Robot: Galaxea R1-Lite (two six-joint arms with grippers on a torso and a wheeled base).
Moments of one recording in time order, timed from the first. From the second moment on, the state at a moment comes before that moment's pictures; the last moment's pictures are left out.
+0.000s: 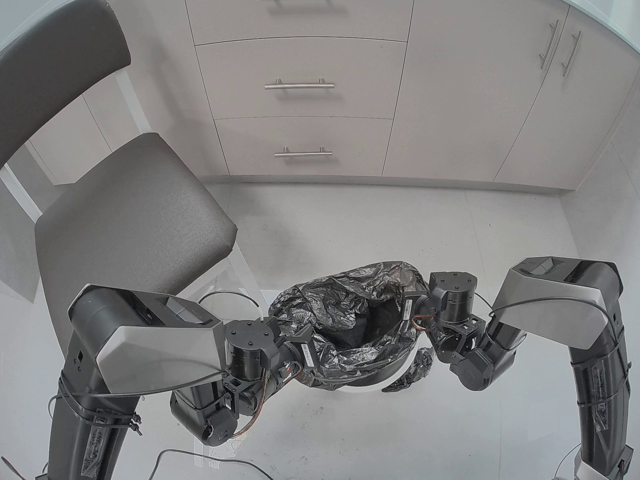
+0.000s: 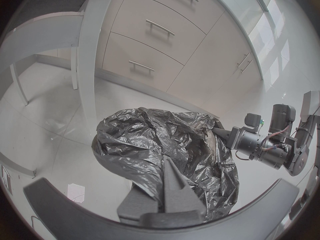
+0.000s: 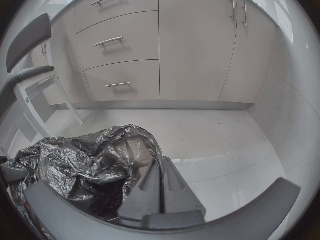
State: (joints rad) left arm -0.63 2.49 -0.70 -1.53 0.14 -0.44; right arm 0.47 2.46 -0.92 -1.35 -0.47 0.09
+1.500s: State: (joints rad) left arm -0.60 2.49 -0.73 -1.51 0.14 -0.48; right arm 0.42 2.52 -1.14 -1.23 -0.46 0.08
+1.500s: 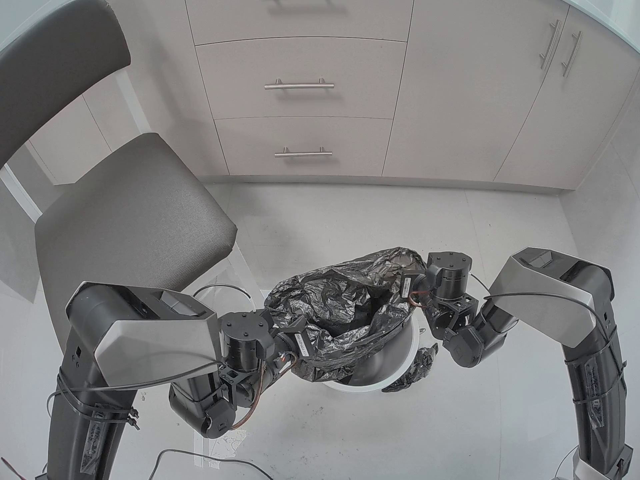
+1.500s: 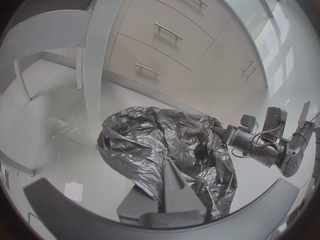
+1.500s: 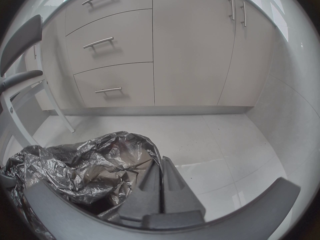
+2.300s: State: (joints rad) left arm -0.71 2.49 -0.55 -1.53 0.15 -0.55; right arm 0.41 2.51 -0.73 -1.55 -0.46 0.10
